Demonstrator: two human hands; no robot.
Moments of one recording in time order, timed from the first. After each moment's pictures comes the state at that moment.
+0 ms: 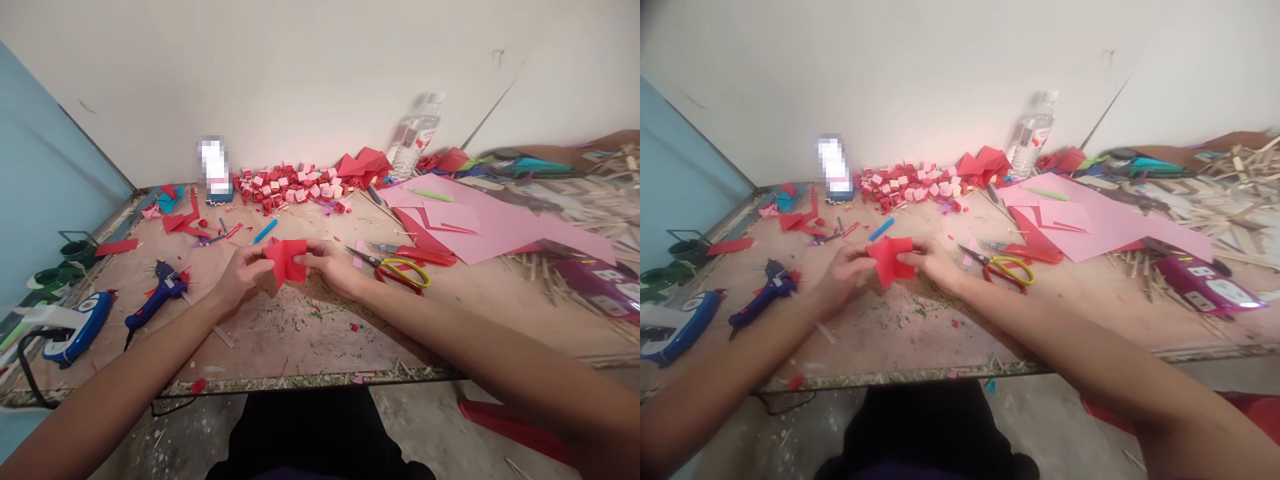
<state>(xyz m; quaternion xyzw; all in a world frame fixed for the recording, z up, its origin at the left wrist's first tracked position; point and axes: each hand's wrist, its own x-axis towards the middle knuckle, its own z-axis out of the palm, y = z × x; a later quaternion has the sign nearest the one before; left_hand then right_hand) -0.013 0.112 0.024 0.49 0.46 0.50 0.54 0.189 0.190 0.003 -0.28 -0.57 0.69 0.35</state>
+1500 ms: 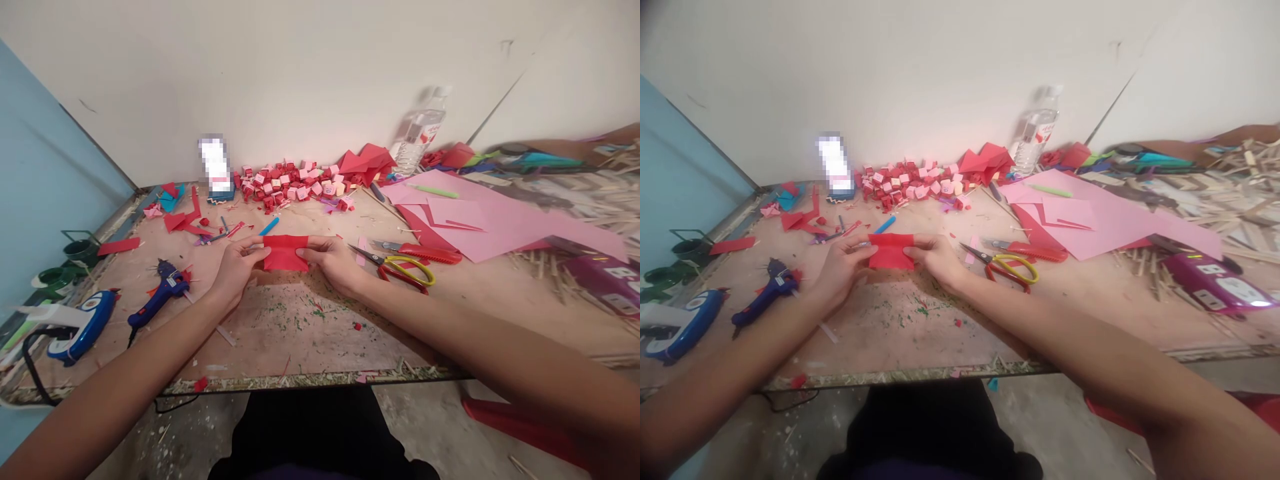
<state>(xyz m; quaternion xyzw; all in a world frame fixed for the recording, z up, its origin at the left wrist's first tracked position) -0.011 0.123 0.025 0.38 0.54 0.59 0.46 0.185 0.191 0.003 -0.30 -0.56 0.66 0.40</state>
